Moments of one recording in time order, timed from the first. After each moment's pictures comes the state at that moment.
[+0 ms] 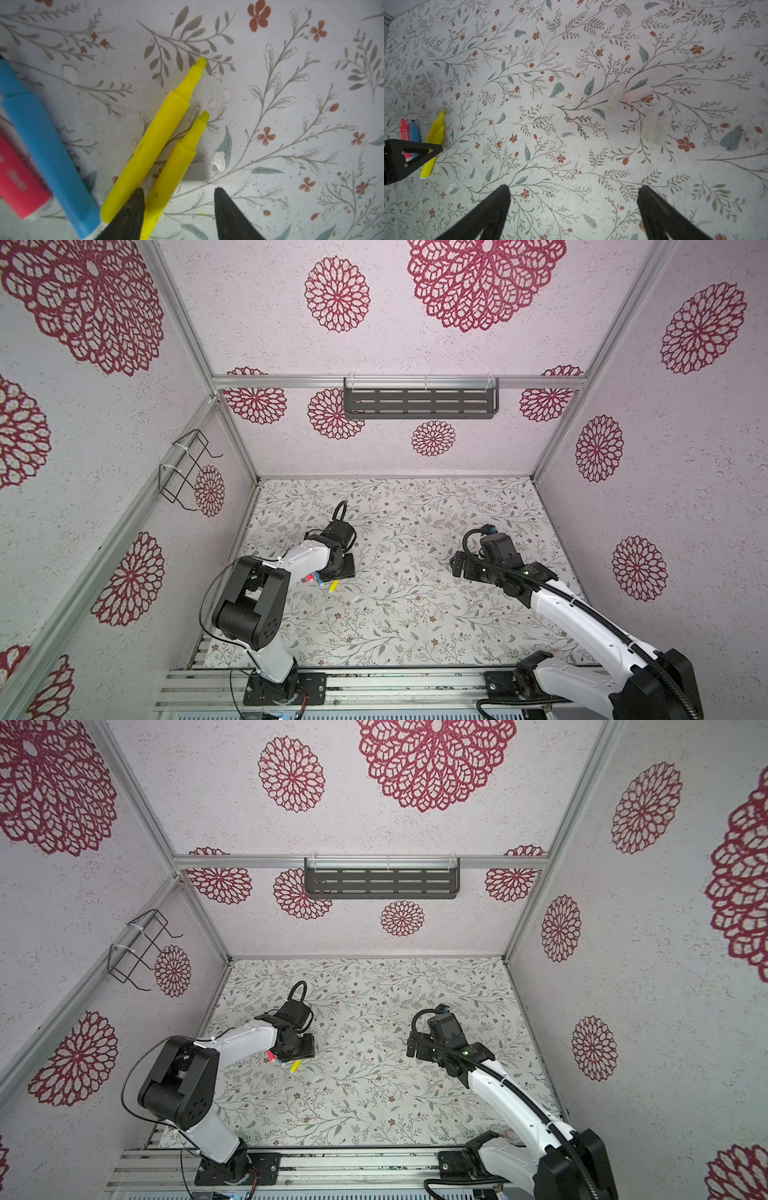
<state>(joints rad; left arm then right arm) -0.39 1.71 0.98 -0.59 -0.06 -0.53 0.48 1.10 0.76 -0.53 0.05 0.57</state>
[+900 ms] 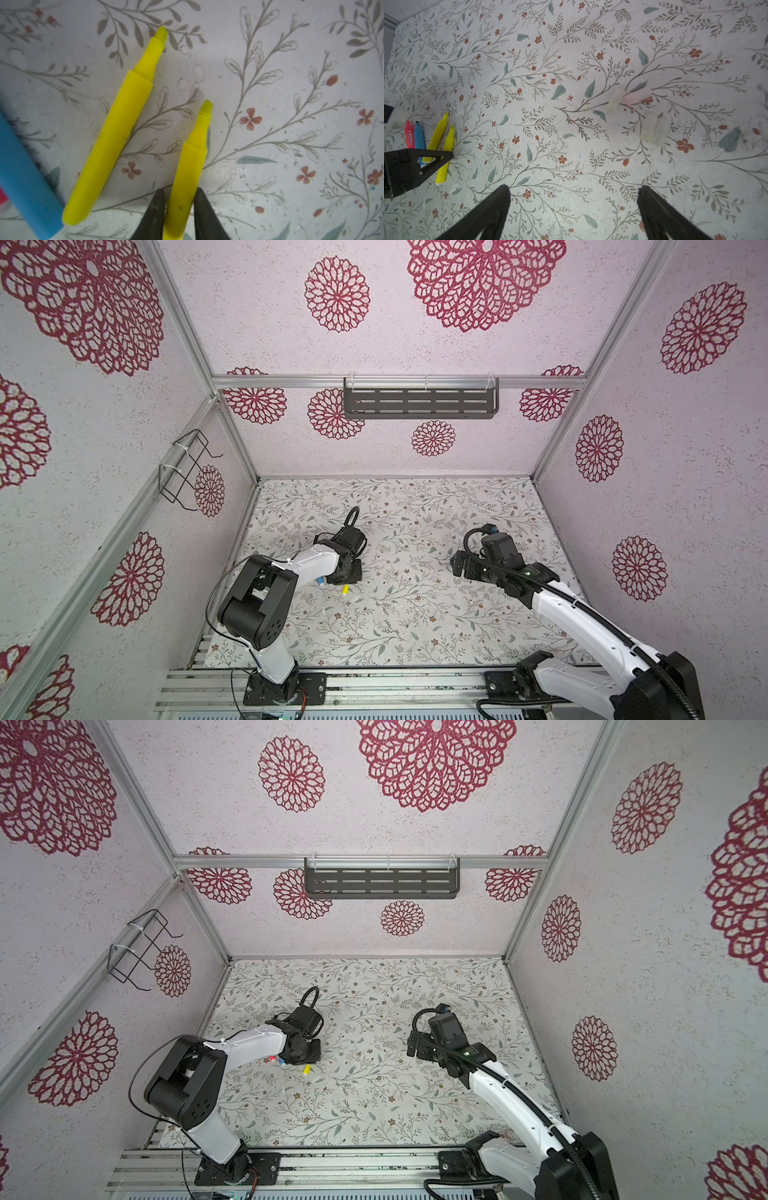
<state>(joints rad) -0.48 1.73 0.96 -0.56 -0.08 -0.55 0.48 1.08 0.76 -0.53 0.05 0.57</state>
